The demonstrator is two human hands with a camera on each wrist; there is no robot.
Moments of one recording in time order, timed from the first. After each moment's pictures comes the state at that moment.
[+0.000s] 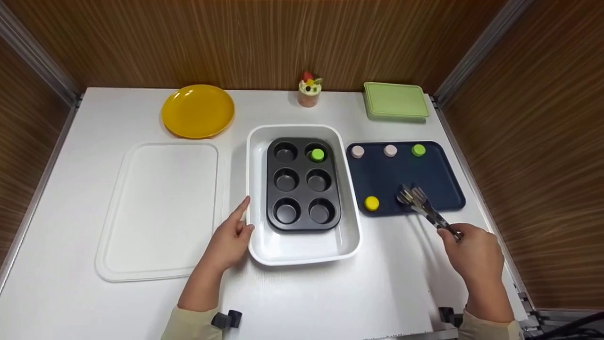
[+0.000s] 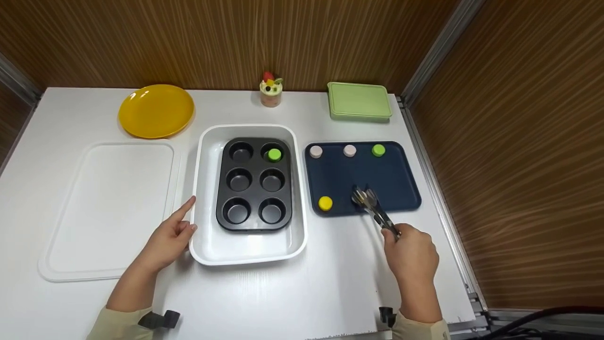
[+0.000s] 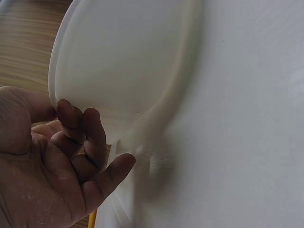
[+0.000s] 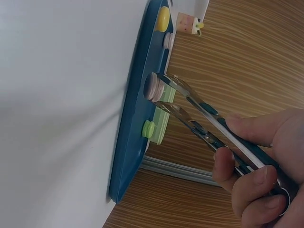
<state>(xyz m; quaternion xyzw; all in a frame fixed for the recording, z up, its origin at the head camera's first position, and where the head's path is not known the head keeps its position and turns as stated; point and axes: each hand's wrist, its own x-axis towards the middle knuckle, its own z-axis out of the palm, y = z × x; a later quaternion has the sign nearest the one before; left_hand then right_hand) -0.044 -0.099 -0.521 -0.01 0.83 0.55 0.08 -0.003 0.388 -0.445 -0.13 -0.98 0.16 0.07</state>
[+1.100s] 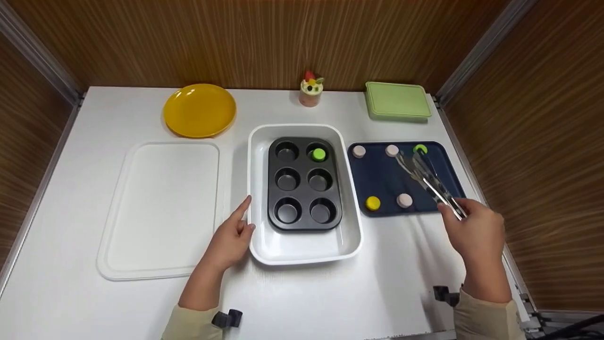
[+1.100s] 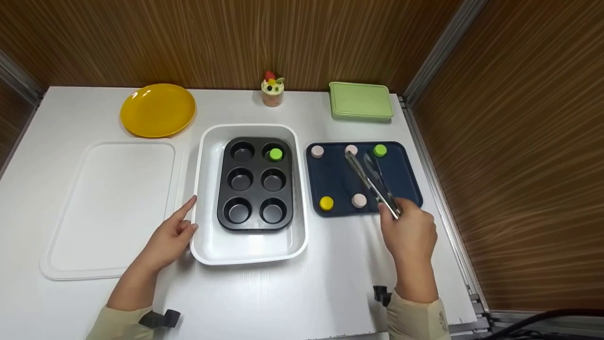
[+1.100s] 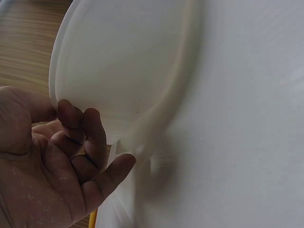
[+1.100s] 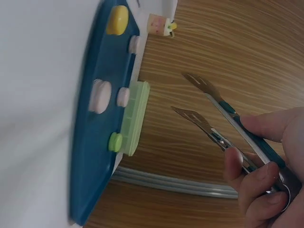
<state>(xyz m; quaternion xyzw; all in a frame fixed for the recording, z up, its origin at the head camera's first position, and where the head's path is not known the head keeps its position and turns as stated) -0.045 -0.098 -0.520 -0.01 0.84 0.54 0.08 -0.036 0.368 -0.417 -0.14 -0.96 0.21 0.15</state>
